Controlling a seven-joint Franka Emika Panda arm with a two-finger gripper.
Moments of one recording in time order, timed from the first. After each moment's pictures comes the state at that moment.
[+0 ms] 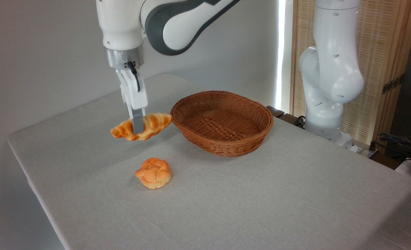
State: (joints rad) arm -0.51 0.00 0.15 -1.95 -0.15 2.07 0.76
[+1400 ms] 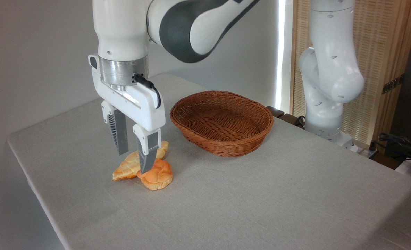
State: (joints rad) arm -0.50 0.06 0.41 -1.81 -0.12 2.00 0.66
